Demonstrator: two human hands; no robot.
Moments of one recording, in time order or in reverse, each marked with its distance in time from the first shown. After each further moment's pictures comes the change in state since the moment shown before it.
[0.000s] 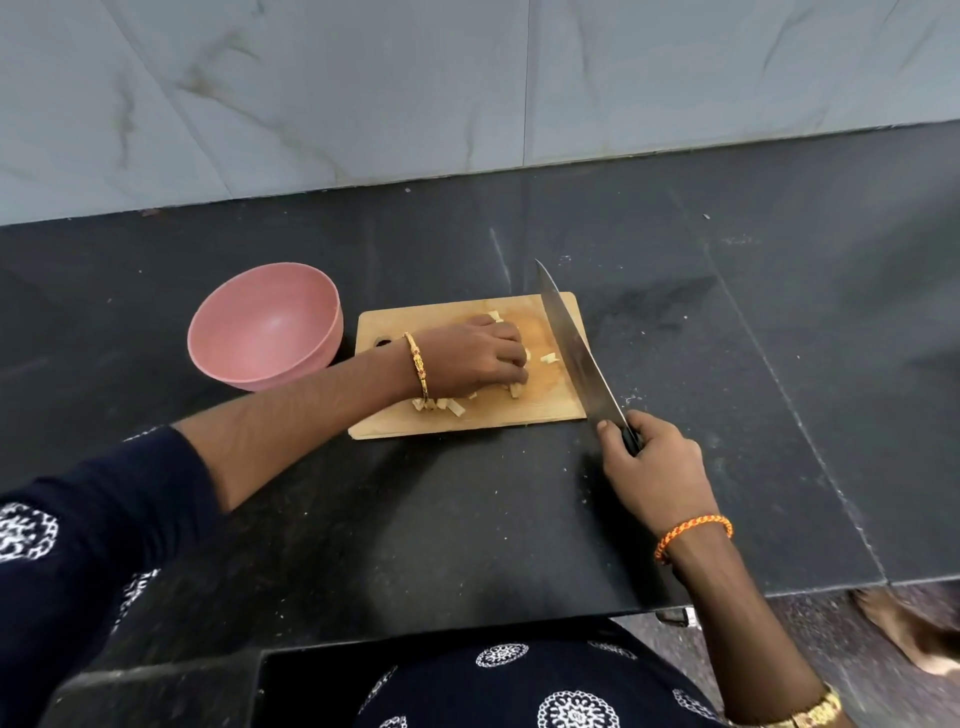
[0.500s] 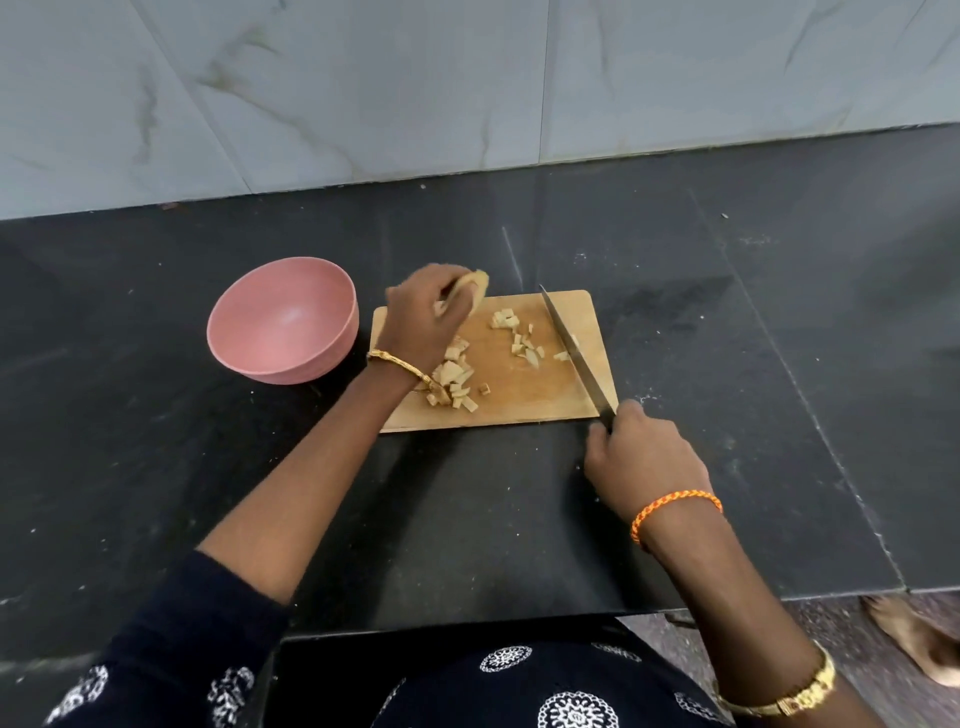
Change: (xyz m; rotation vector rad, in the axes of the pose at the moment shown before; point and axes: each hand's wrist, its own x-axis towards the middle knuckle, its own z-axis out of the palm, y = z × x) left_hand -0.028 0.009 -0.010 -0.522 0.694 -1.045; right_hand -0.011 -0.036 0.004 -0.465 -0.101 -0.067
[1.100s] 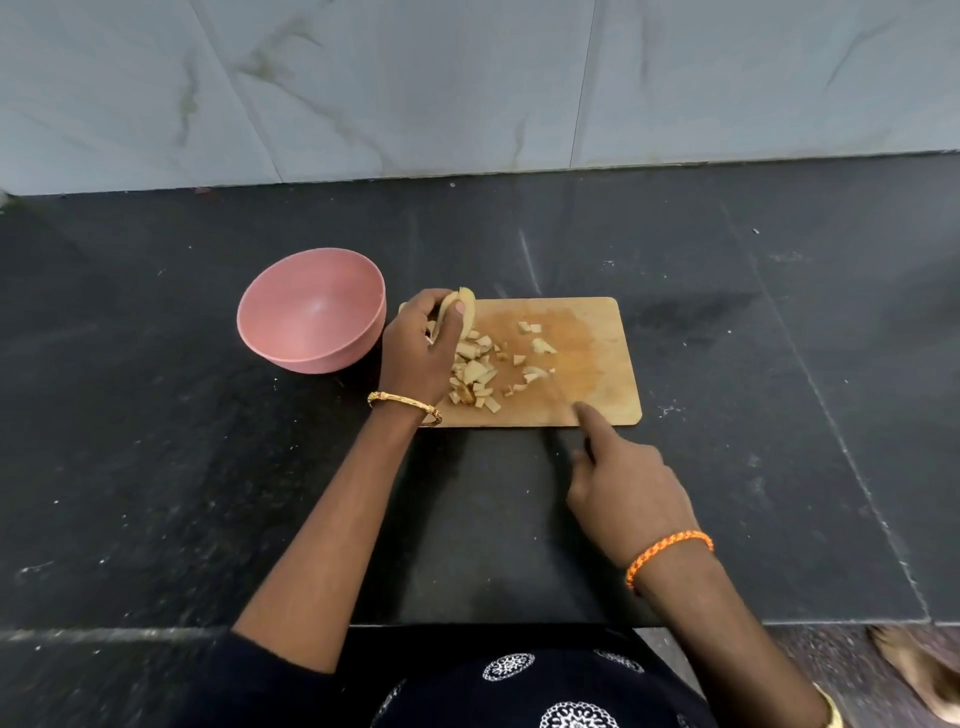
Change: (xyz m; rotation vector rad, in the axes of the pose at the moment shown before) left_hand -0.035 -0.006 -0.007 -0.151 0.189 -0.272; right_hand -0.020 -0.018 0.008 0.025 -0.067 -0.180
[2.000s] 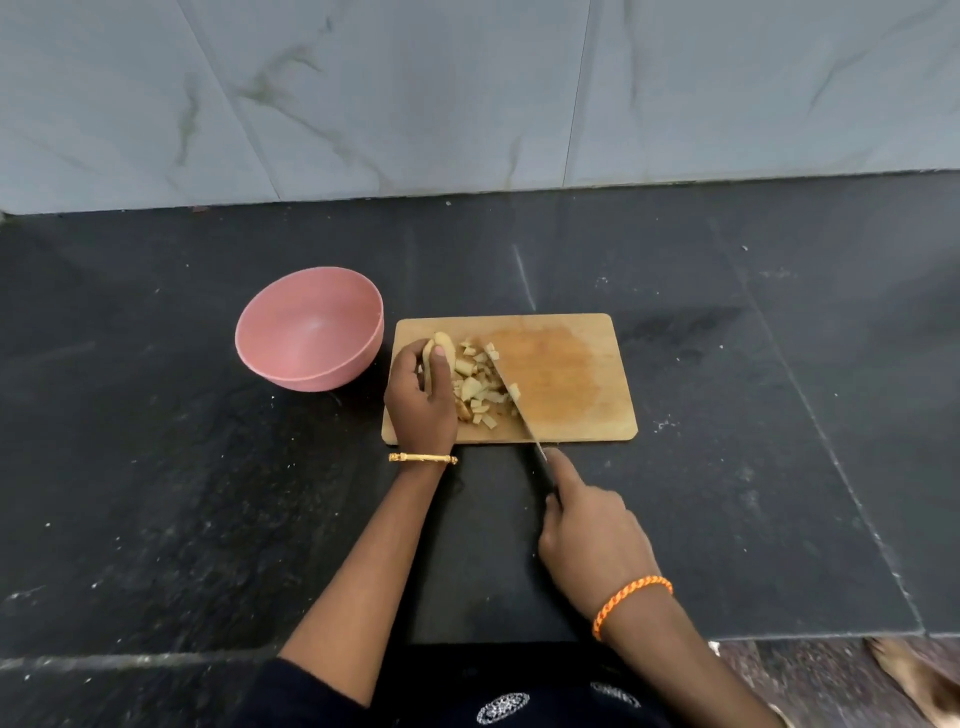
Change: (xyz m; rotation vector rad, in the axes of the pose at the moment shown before) left_hand -0.030 -0.020 0.029 -0.163 0.317 -0.131; right_hand -0.010 -0.006 0.030 0.041 -0.017 -0.001
